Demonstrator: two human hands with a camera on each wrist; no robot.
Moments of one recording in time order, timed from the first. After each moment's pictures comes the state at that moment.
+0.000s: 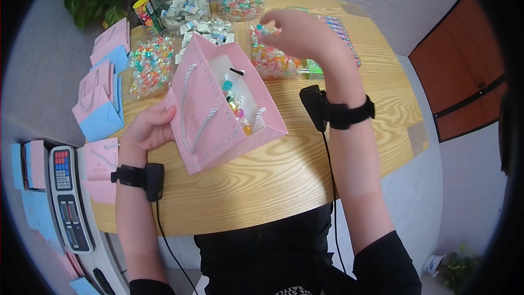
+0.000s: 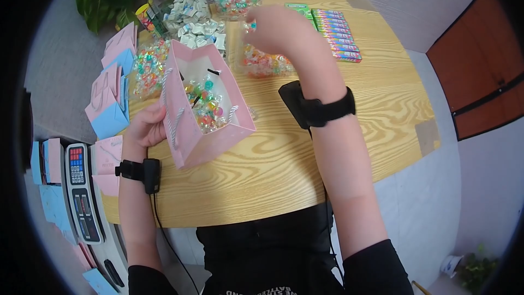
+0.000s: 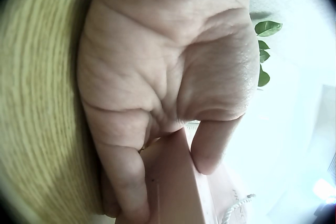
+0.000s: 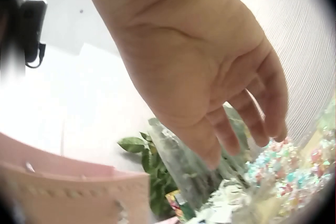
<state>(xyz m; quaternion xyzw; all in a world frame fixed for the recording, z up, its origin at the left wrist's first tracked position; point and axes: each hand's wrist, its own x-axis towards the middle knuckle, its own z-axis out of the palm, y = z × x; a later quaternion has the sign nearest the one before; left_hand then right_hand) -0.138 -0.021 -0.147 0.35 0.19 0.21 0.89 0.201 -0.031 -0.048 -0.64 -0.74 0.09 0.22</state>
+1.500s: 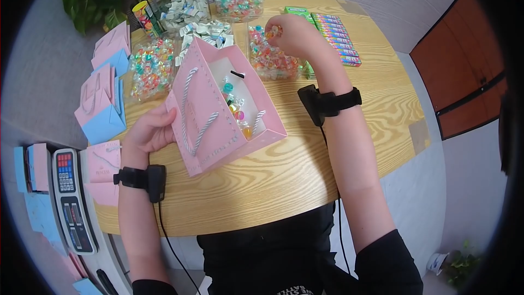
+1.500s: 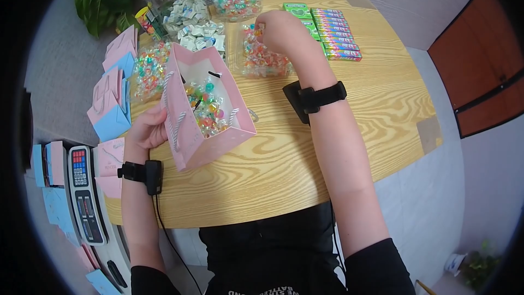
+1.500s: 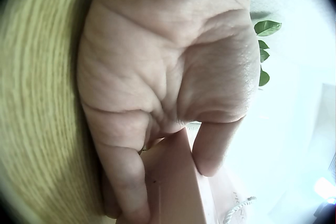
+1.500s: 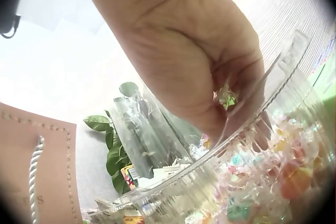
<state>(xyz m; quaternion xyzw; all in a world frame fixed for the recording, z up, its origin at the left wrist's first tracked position) -0.140 -0.020 -0.148 0.34 0.19 0.21 0.90 0.219 -0.005 -0.091 -0.67 -0.71 0.07 0.22</state>
